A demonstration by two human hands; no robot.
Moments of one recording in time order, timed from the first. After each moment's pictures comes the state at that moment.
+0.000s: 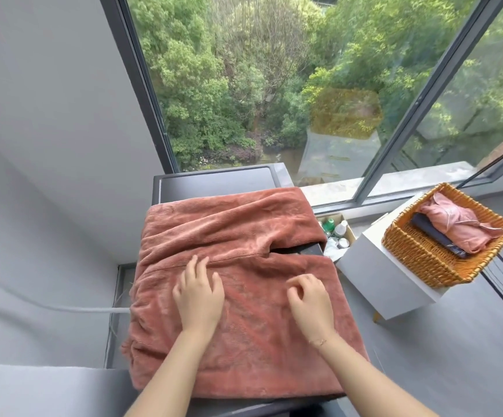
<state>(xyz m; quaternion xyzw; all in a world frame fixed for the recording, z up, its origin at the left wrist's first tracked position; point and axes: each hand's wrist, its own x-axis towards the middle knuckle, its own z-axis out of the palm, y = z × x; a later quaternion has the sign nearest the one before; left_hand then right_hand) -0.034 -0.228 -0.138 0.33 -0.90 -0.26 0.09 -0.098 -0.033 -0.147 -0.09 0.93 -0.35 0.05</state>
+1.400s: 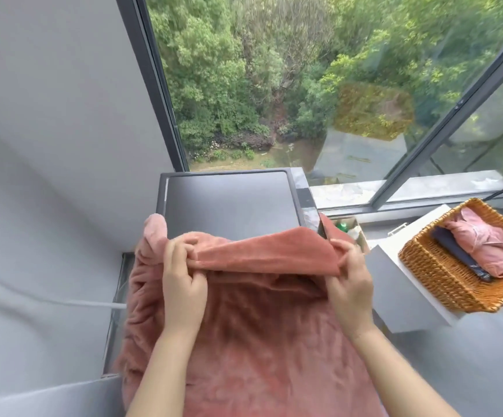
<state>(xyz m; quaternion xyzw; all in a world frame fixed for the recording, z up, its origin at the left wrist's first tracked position) -0.071 -0.266 -0.091 0.23 -0.80 -0.44 0.34 -0.175 -0.035 -0.101 -0.16 0.84 -0.50 -0.10</state>
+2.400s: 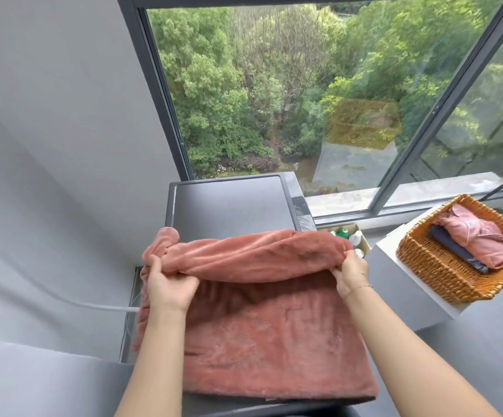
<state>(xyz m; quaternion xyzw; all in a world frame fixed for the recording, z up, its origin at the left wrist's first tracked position) -0.041 -0.275 -0.079 0.35 -0.15 -0.89 0.26 -0.196 -0.015 -0.108 0.32 0.57 -0.75 0.09</state>
